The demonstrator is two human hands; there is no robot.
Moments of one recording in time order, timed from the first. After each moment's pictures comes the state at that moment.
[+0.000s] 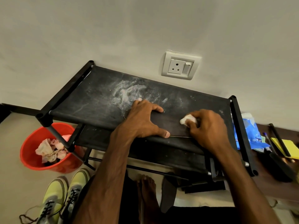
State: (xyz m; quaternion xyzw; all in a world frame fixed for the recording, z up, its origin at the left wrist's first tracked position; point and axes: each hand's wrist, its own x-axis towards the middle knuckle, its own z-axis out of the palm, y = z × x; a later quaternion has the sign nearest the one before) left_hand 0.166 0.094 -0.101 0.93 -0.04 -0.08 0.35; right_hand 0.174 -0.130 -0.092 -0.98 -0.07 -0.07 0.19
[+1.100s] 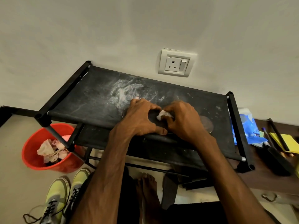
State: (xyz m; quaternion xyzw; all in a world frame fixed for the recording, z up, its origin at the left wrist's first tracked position) left_hand 0.174 0.091 -0.110 0.94 -0.07 -0.08 0.31; right_hand 0.186 -0.081 -0.091 -0.96 -0.19 -0.01 0.19
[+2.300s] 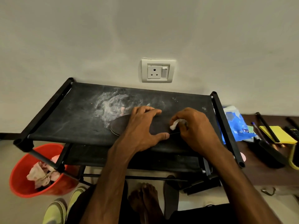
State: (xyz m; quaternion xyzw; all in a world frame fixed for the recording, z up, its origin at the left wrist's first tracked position) left_hand 0.169 0.054 -0.107 0.94 -0.14 0.01 0.31; right_hand 0.170 -0.142 -0.086 -0.96 -0.12 -0.05 0.24
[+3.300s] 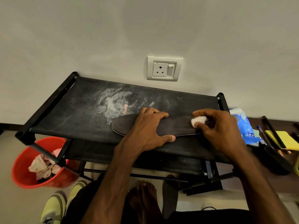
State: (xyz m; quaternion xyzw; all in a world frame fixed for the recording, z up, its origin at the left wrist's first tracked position) left_hand 0.174 0.046 -0.116 0.94 -0.15 -0.02 0.30; right_hand 0.176 -0.189 -0.093 -0.93 -0.03 -0.07 0.35
